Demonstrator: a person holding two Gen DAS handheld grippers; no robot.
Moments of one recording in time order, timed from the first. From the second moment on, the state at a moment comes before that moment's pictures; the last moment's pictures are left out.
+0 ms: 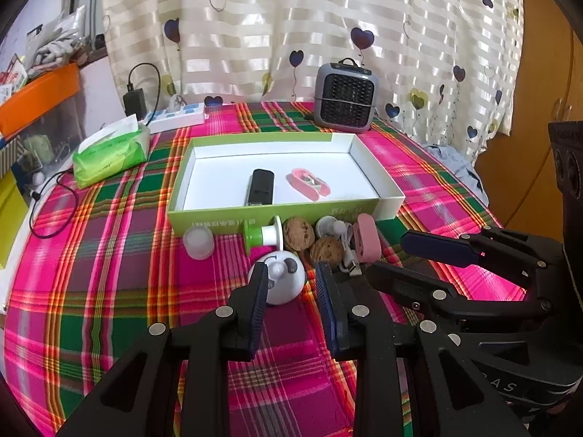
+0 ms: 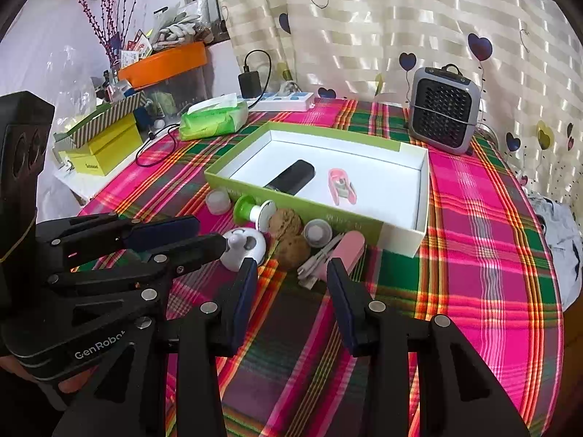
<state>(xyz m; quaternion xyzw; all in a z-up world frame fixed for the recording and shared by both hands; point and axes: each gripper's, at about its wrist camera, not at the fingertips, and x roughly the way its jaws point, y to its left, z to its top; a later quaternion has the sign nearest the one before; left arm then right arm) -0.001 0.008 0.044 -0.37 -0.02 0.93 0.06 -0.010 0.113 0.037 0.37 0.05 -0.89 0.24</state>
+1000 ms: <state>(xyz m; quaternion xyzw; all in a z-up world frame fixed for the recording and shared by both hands) -0.007 0.000 0.025 -0.39 -0.04 0.92 0.07 -0.021 0.122 0.019 0.39 0.03 -0.89 0.23</state>
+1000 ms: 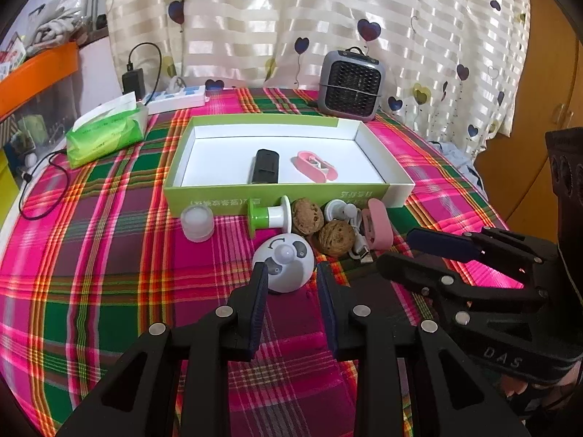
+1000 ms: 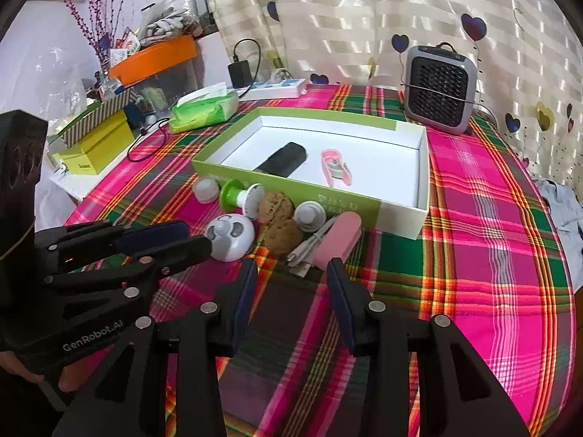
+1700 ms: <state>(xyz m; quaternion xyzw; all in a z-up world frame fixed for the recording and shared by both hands) -0.036 -0.009 0.017 -0.40 -0.05 0.91 0.07 -0.058 0.132 0.000 0.42 0.01 -0.89 0.19</state>
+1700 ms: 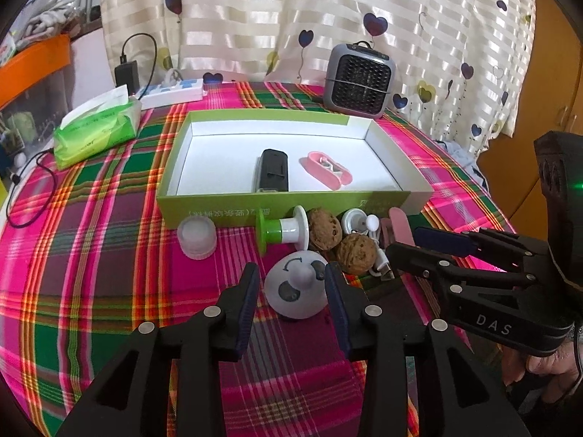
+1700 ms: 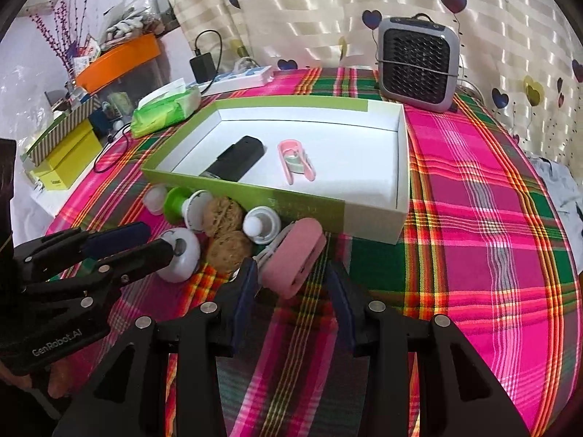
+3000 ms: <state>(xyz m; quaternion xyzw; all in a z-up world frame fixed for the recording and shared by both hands) -0.031 -0.011 0.010 -0.40 -0.07 0.91 0.09 -0.049 0.139 0.000 0.42 0.02 -0.88 0.21</state>
